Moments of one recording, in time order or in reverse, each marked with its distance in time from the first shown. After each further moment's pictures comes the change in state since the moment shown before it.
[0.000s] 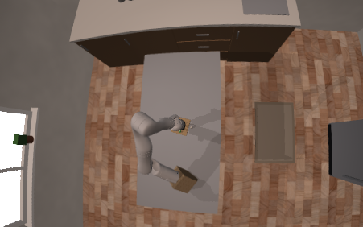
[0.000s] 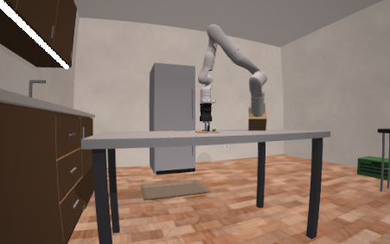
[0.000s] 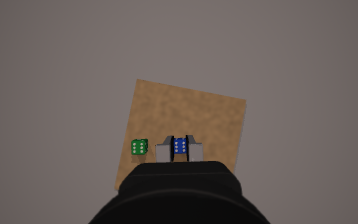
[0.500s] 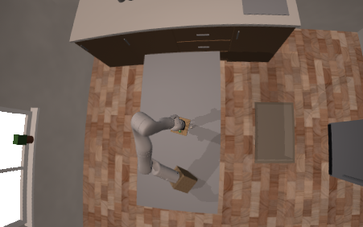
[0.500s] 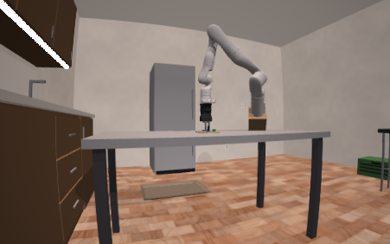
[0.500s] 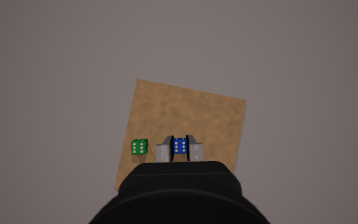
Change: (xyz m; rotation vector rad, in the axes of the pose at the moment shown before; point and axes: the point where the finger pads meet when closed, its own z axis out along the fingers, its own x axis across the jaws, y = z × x) arm 0.000 0.000 0.000 0.000 0.000 0.000
